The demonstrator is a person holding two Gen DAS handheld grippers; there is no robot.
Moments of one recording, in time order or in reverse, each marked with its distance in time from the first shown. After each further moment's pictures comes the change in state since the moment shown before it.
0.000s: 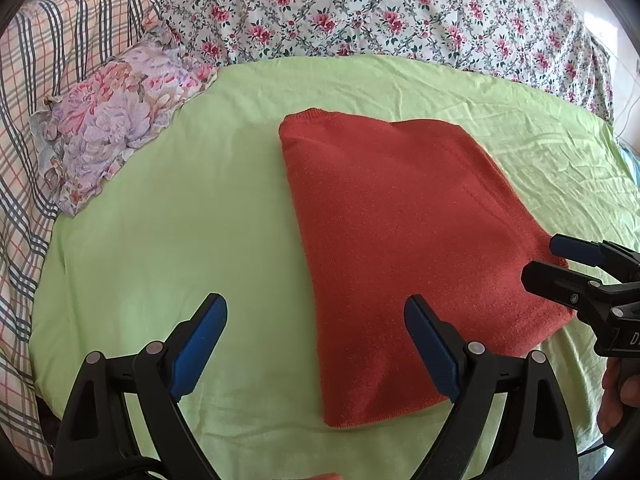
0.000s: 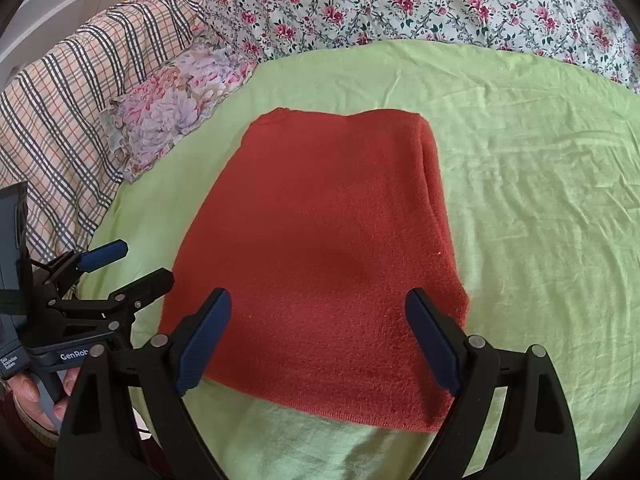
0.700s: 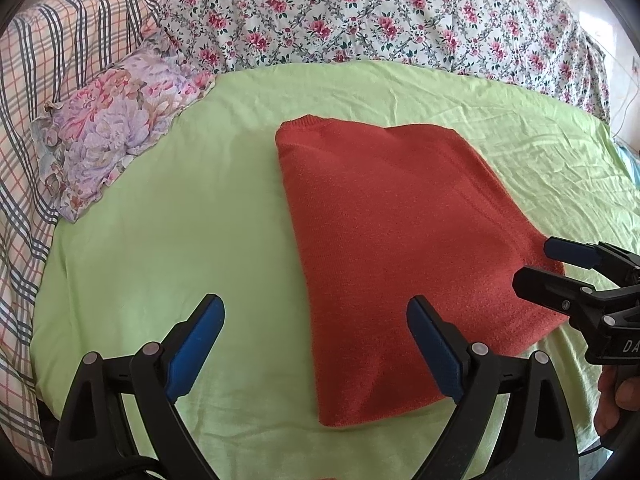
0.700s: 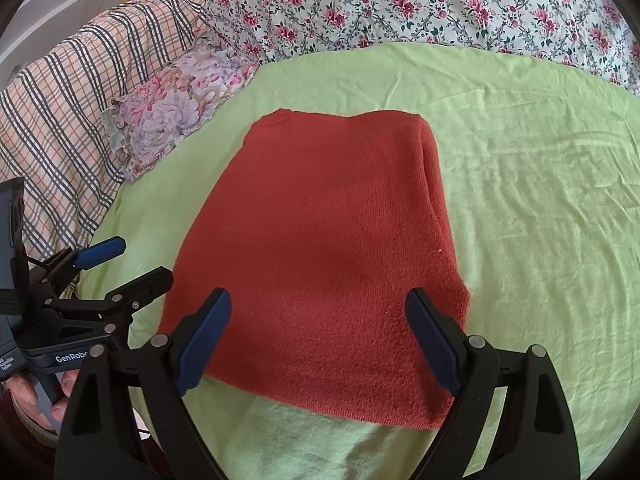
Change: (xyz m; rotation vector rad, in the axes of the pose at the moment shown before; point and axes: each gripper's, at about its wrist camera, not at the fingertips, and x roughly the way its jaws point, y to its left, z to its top) left arm -0.005 -0.003 -0.002 0.007 -0.024 0.001; right arm -0.001 0.000 0.000 -0.011 -0.006 0.004
